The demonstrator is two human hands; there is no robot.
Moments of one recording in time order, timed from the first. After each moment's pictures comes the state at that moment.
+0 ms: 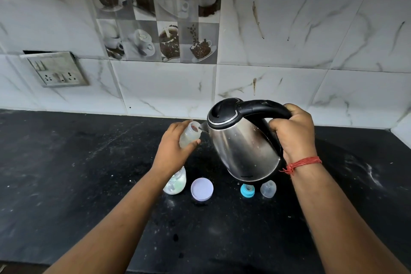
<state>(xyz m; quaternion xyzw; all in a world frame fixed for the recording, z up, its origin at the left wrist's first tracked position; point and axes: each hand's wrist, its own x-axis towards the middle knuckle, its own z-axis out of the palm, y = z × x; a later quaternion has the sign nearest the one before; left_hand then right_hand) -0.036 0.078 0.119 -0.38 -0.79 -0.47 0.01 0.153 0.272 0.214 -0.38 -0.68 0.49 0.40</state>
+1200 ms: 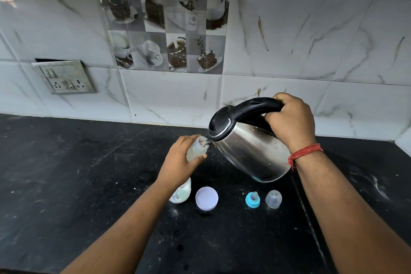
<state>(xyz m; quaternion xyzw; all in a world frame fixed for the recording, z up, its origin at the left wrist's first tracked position) -0.040 0.069 0.106 -0.42 -0.79 -0.45 -0.01 0.131 0.259 0.260 -0.36 -0.83 0.24 0.35</state>
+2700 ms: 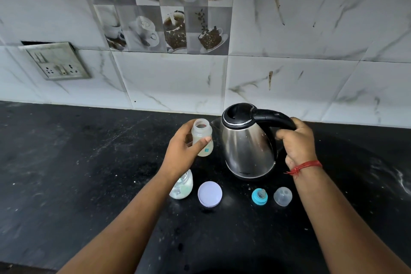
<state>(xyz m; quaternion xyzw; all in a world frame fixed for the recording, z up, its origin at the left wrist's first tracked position) -0.051 0.099 0.111 -0.32 -0.71 -0.61 -0.14 0.103 0.324 0.144 -0.39 -0.58 0.60 0.38</state>
